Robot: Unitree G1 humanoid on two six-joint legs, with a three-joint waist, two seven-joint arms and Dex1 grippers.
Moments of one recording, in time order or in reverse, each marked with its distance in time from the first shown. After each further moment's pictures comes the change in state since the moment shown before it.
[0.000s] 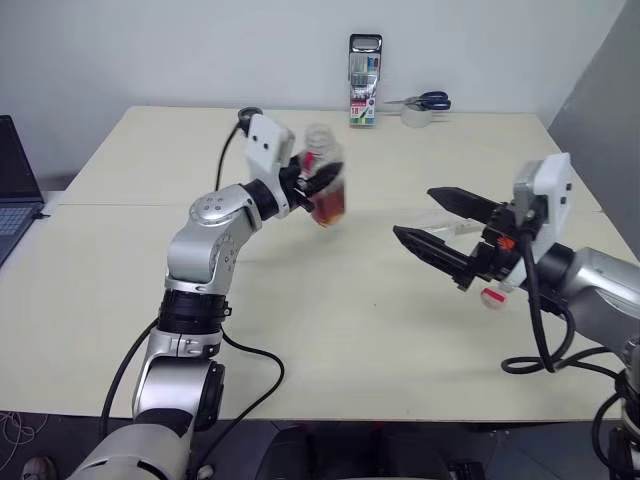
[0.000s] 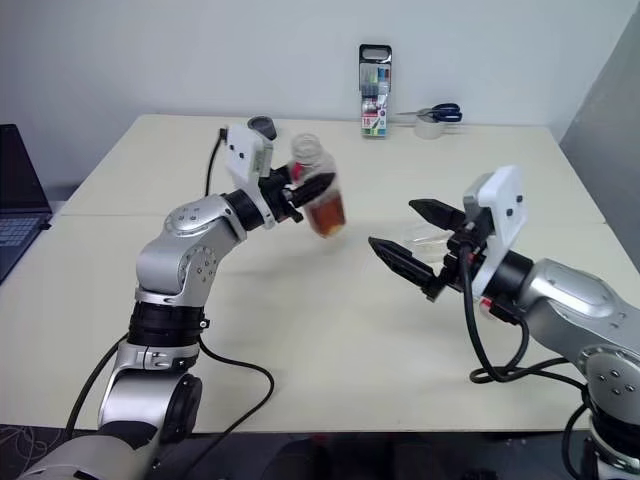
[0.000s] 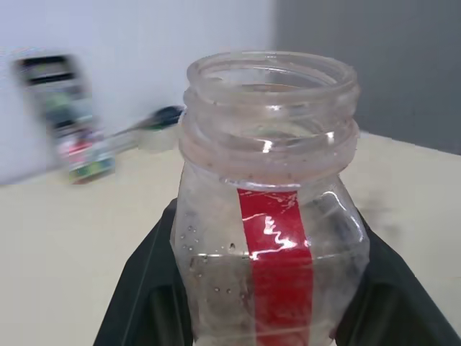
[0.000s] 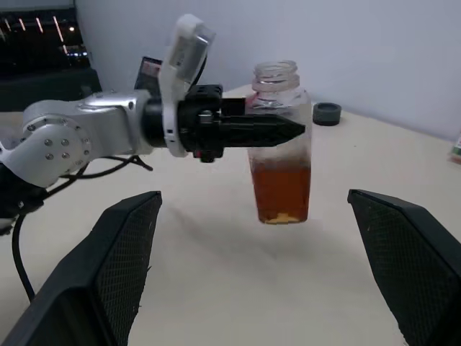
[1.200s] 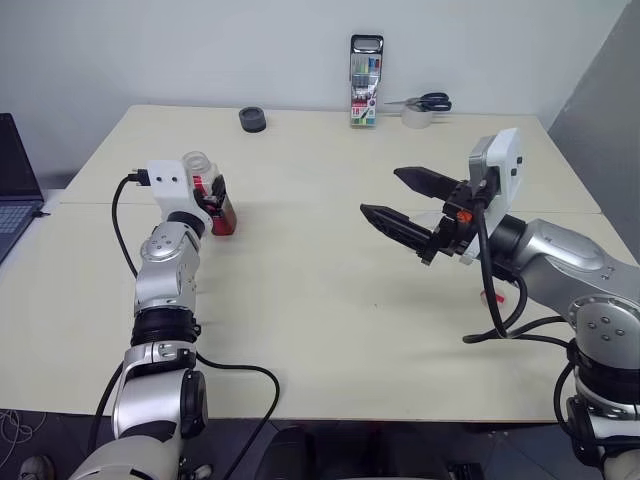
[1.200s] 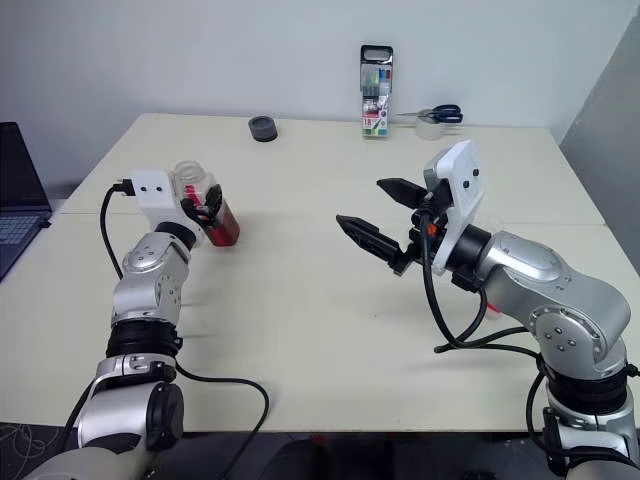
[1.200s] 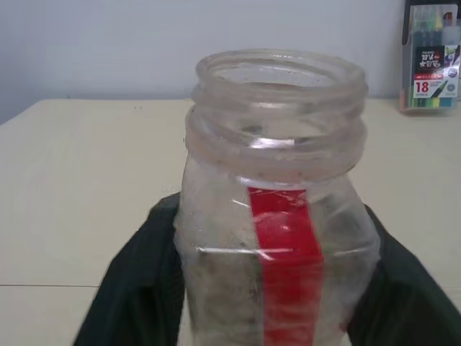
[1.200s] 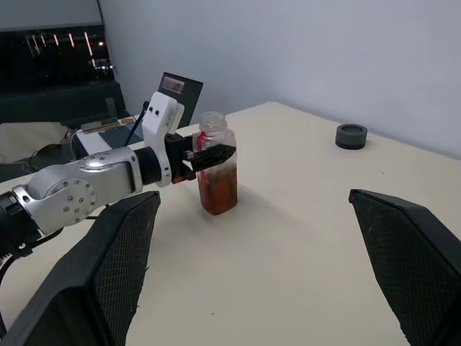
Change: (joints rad) left arm 0.060 0.078 0.207 0.429 0.104 -0.359 0.265; right arm -0.129 0.109 0.136 0.124 -0.147 -0.040 0.049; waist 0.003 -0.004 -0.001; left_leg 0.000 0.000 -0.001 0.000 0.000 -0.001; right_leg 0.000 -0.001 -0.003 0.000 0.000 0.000
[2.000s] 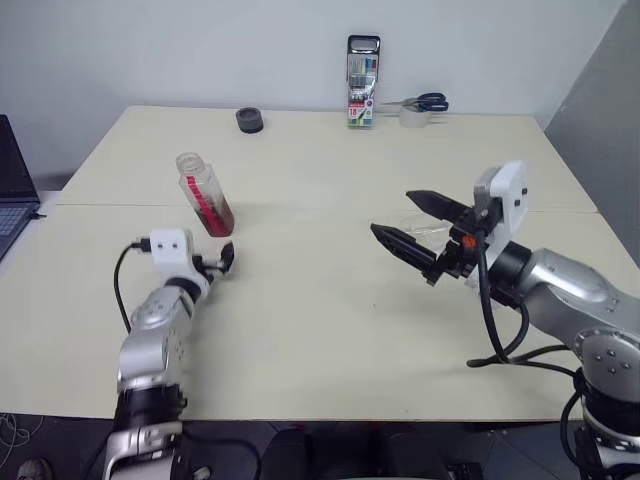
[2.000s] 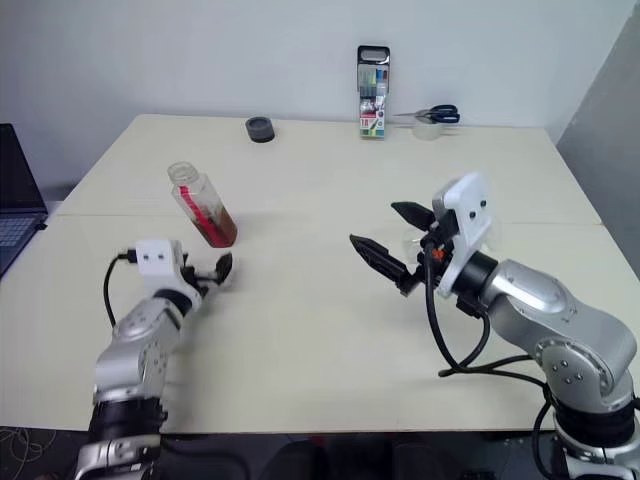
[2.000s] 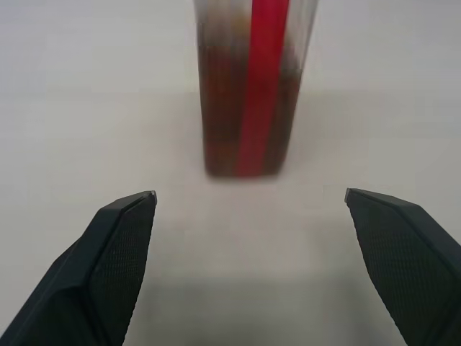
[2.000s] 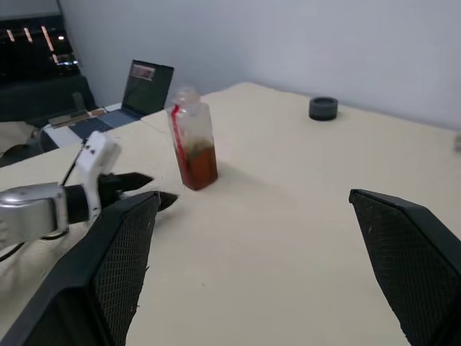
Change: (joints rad) left arm 0.529 -0.027 -0.001 -0.547 -0.081 0.334 -0.009; right arm 0.226 -0.012 -0.050 -0.142 -0.002 0.001 -0.090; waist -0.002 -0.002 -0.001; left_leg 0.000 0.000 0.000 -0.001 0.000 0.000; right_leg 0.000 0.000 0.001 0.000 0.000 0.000
